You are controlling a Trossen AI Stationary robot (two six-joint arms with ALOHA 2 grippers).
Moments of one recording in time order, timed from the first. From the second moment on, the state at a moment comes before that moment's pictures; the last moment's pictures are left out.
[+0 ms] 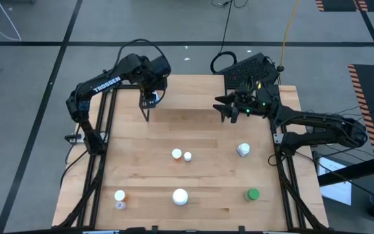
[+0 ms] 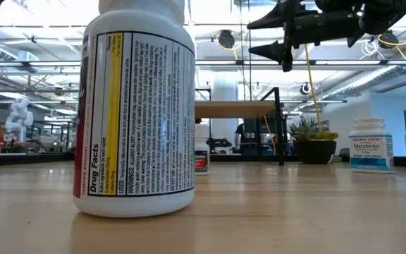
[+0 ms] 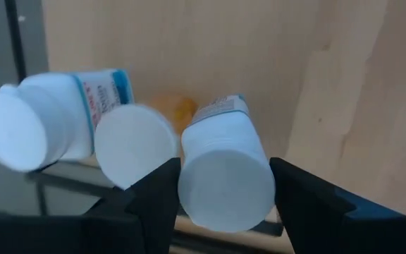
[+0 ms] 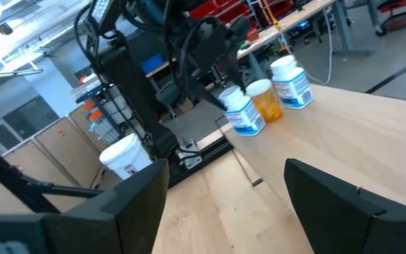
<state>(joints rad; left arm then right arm) 0.54 1.75 1.84 -1.50 -0.14 0.47 -0.42 1.05 0.58 0.43 -0.24 0.51</state>
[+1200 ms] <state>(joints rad) 0.23 1.37 1.77 -1.57 -0.13 -0.58 -0.37 1.06 0.58 0.26 -0.10 0.44</state>
